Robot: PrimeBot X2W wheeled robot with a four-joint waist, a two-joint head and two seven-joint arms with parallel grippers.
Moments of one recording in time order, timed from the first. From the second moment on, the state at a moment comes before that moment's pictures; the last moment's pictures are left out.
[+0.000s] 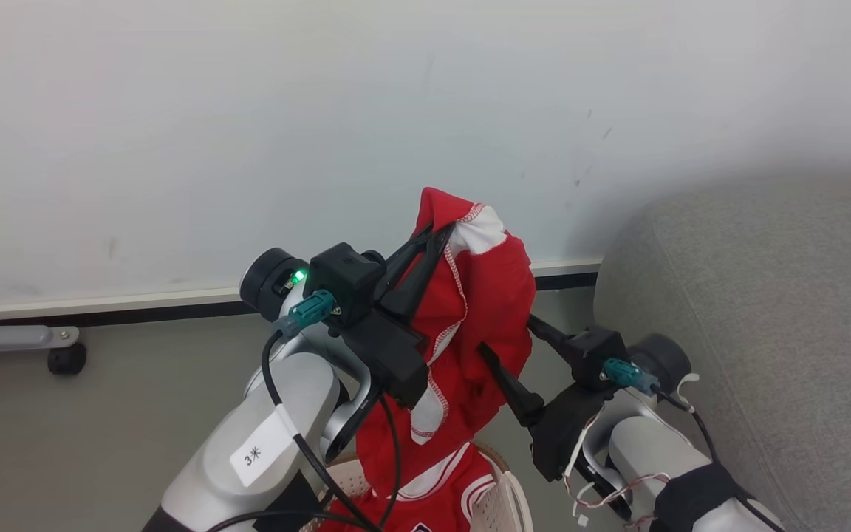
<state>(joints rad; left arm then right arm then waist) -0.69 0.05 -0.63 0.54 -0.43 -0.13 -0.22 -0.63 -0.06 0.71 0.81 0.31 0.12 -0.26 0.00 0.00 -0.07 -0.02</state>
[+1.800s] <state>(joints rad) -0.39 0.13 -0.60 0.47 -0.50 -0.10 -0.23 -0.74 -0.30 0.66 0.69 0.46 0.10 -0.26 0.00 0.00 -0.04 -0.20</state>
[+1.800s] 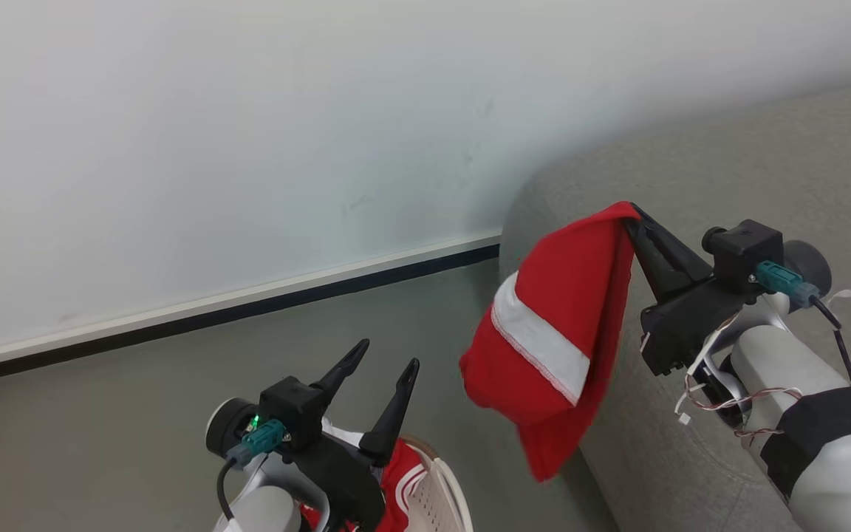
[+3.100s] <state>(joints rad) -0.42 0.11 -0.65 0.32 -0.42 -0.07 -0.21 -0.82 -0.44 0.54 0.54 0.43 0.07 -0.26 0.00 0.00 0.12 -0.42</state>
